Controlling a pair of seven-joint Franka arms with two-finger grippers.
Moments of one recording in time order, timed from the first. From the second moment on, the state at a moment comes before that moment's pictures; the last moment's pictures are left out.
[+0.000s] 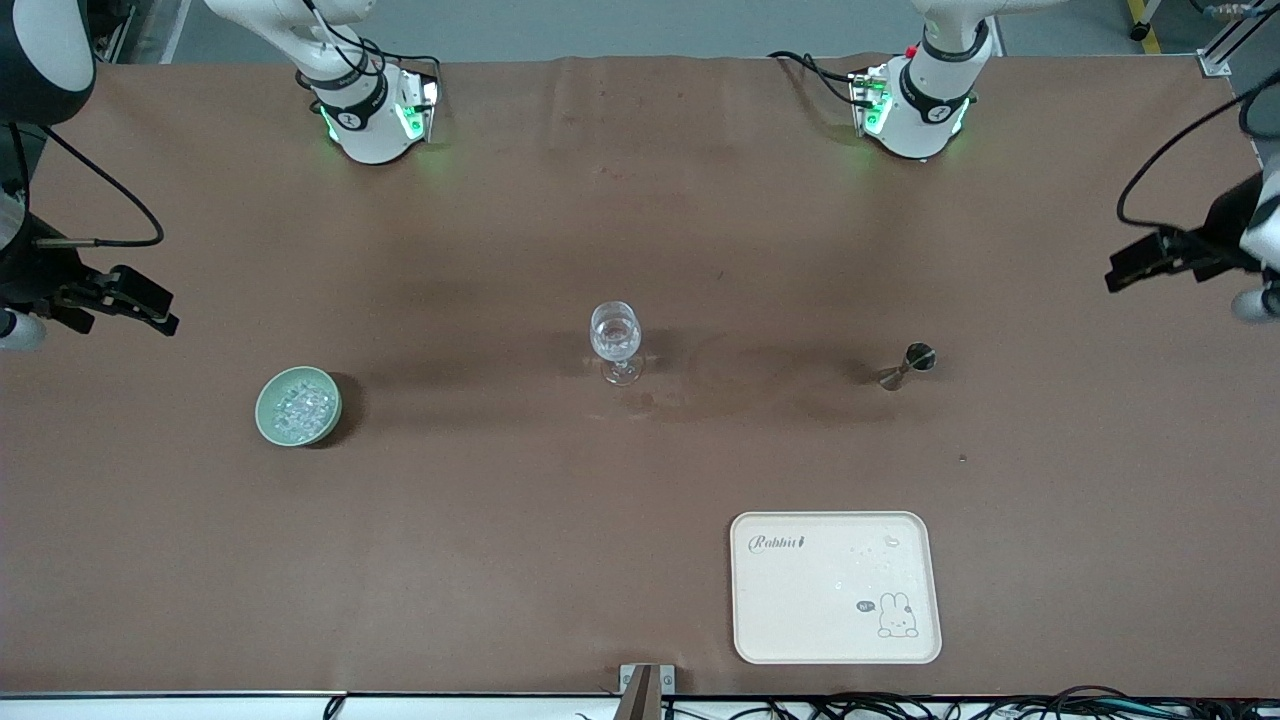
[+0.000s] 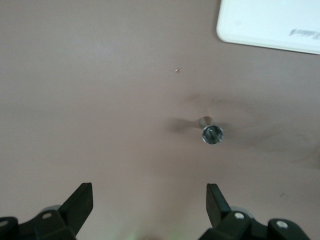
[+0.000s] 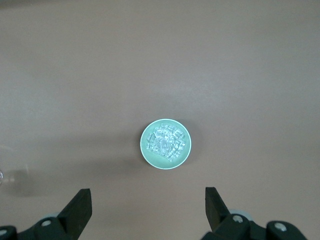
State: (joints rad) left arm 0.10 0.09 -0.08 -1.58 0.01 1.56 -0.12; right arm -0.03 0.02 0.00 -1.67 0.00 1.78 0.01
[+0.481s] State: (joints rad) left arm 0.27 0.33 -0.08 -1.59 -0.27 1.60 -0.22; right arm -0.03 0.07 0.00 -1.69 0.00 1.85 0.01
